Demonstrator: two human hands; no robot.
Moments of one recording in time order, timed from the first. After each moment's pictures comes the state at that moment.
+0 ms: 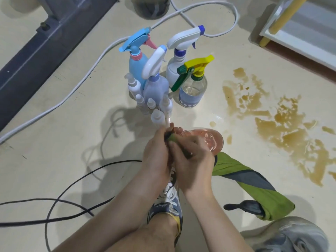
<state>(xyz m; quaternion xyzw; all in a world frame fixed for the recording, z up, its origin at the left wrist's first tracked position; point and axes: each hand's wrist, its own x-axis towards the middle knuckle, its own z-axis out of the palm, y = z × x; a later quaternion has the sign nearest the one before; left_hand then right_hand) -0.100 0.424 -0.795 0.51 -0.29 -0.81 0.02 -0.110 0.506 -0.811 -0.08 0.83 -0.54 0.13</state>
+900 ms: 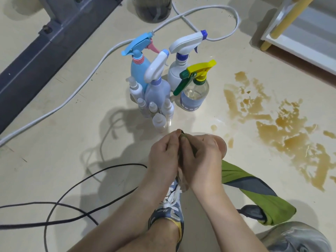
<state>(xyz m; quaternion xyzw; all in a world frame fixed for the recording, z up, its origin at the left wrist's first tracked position) -0.090 0.428 -0.800 0.43 -0.58 -0.69 0.02 -0.130 0.510 -0.815 -0.16 0.89 -0.41 0.14</state>
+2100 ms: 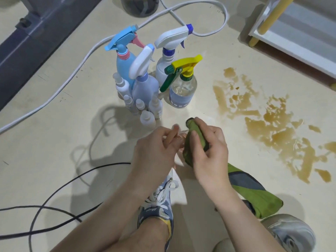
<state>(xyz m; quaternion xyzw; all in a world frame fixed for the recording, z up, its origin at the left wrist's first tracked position) -0.096 0.424 -0.779 0.35 -0.79 -0.50 -0.03 -0.149 0.543 -0.816 -0.09 0.83 -0.53 0.12</state>
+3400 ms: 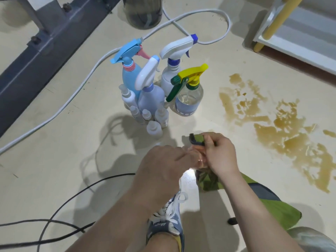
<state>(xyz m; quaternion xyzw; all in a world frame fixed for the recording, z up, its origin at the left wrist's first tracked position) -0.085 0.405 -0.802 -0.03 -0.97 -0.25 0.00 -0.195 0.543 -0.866 -0.03 0.89 -0.40 0.22</state>
